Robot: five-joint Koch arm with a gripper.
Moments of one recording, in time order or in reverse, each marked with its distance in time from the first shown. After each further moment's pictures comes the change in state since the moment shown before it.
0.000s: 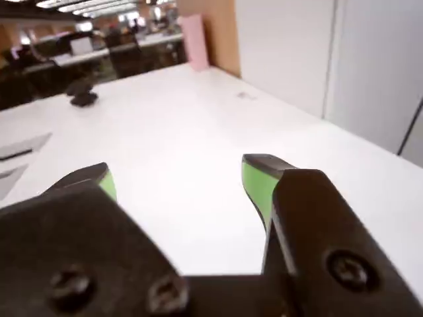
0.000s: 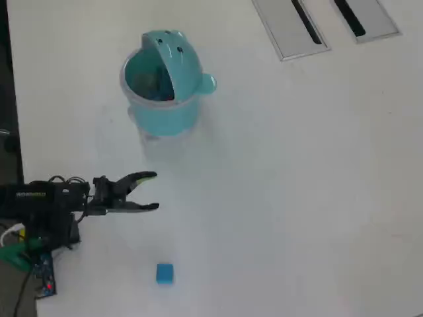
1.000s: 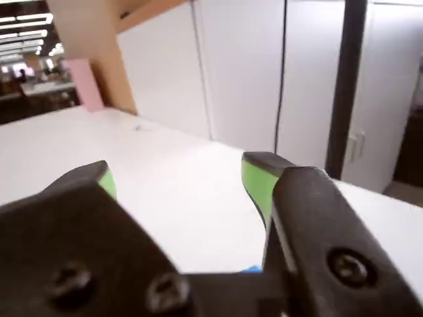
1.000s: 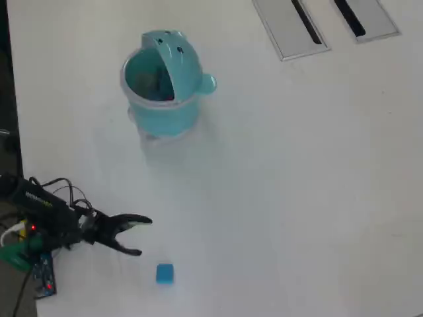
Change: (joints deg) arm 21.8 -0.1 24.2 -31.9 -3.9
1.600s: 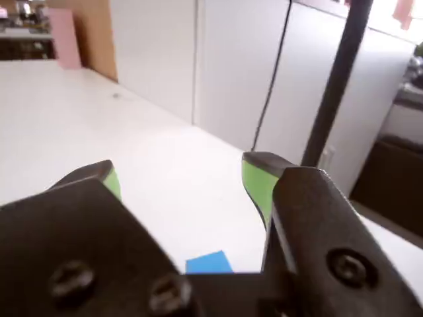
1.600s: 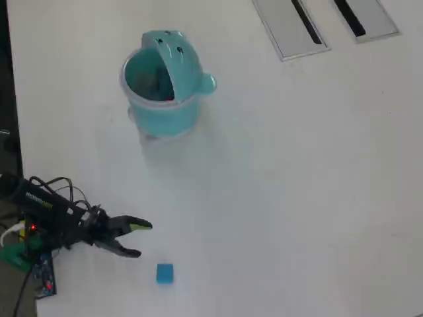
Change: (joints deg) arm -0.4 0.1 2.6 0.0 -14.1
